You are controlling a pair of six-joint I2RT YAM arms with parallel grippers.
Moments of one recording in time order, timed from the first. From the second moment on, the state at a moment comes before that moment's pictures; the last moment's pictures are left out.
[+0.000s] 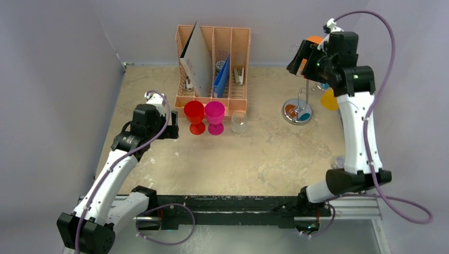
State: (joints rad) left arm -0.26 0.92 0.85 -0.62 -0.10 -0.18; right arm 0.10 1.52 2.01 -1.06 -0.08 0.38
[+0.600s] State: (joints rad) left arm -0.26 0.91 0.85 -0.62 -0.10 -0.17; right arm -0.15 1.22 1.87 -1.10 0.21 0.34
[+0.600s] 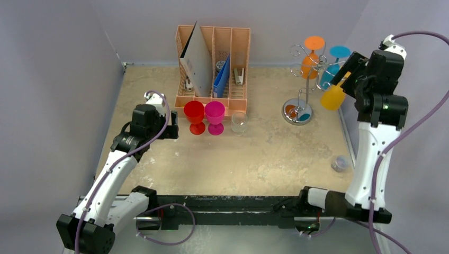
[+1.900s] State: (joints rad) left arm -0.26 0.89 0.85 -0.62 -0.10 -0.17; right arm -0.62 1.54 1.83 -0.87 -0.44 0.64
